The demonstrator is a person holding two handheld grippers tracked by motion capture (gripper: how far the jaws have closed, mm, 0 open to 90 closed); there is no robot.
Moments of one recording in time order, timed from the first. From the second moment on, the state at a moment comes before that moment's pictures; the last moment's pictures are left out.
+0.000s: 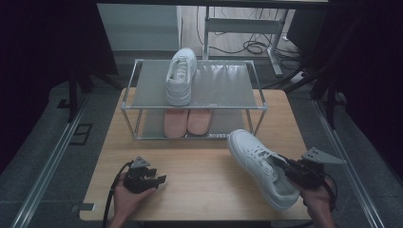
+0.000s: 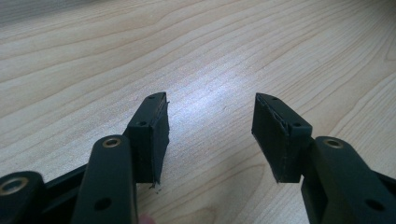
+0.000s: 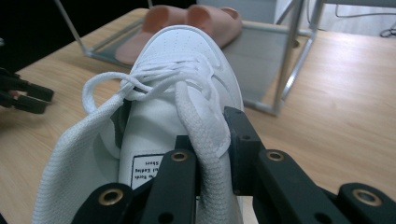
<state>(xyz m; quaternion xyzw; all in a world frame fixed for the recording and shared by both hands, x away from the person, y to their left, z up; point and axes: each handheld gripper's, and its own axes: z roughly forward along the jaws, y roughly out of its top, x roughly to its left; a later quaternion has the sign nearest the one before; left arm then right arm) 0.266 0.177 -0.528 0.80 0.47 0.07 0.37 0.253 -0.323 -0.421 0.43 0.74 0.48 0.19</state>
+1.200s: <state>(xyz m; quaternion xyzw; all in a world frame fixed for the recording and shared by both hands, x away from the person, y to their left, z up) 0.266 0.175 -0.528 0.80 0.47 0.07 0.38 0.278 -0.252 -0.366 0.36 0.71 0.58 0.16</state>
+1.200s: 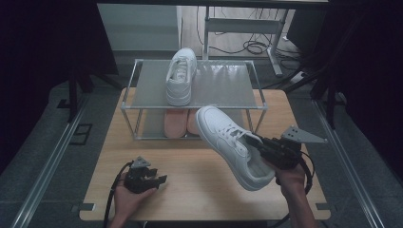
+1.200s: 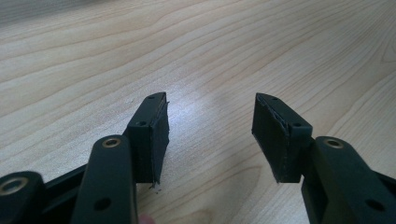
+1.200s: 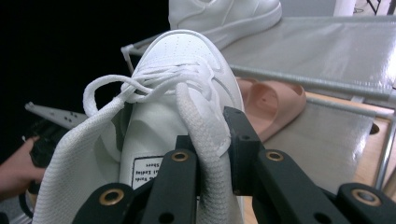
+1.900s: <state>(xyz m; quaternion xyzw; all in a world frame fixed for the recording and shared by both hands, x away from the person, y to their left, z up) 0.266 0.176 -0.528 0.79 0.47 0.07 0.38 0.333 -0.243 -0.330 0.41 0.67 0.59 0.19</state>
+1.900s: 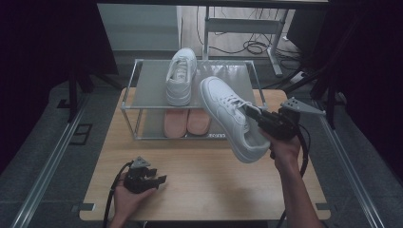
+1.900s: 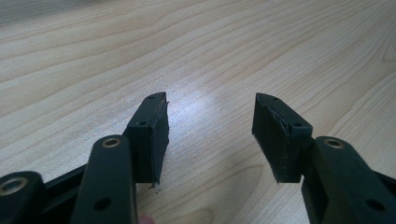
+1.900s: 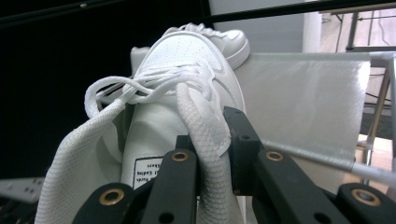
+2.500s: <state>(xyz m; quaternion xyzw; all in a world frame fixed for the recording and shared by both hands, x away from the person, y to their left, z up) 0.266 0.178 -0.528 0.80 0.47 0.07 0.38 0.378 -0.227 -0.314 0.46 0.65 0.57 0.20</state>
